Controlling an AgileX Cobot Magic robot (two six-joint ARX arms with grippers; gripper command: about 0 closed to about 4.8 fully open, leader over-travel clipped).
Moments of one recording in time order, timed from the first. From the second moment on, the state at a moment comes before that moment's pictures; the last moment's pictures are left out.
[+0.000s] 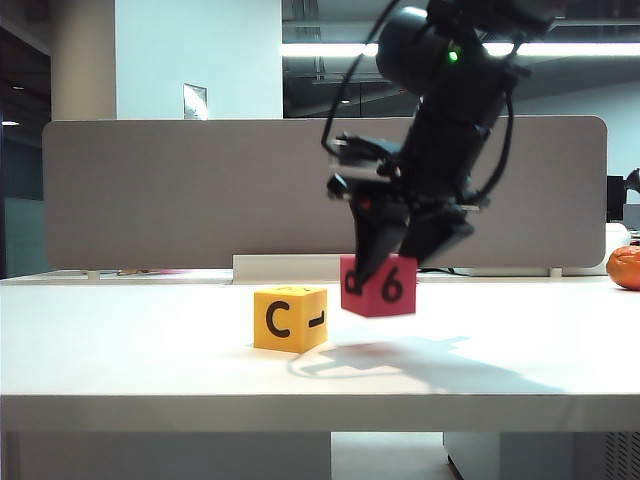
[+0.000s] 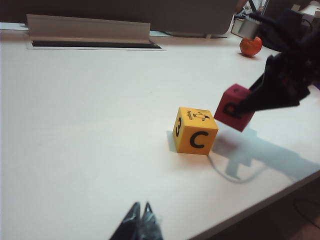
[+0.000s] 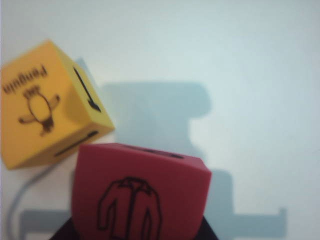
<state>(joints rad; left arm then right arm) -0.01 0.00 0.01 -0.12 0.55 -0.08 0.56 1.75 1.22 -0.44 -0.02 -0.03</state>
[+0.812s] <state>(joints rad) -0.01 0.00 0.01 -0.12 0.55 -0.08 0.64 1.75 1.34 -0.45 -0.04 -0.03</state>
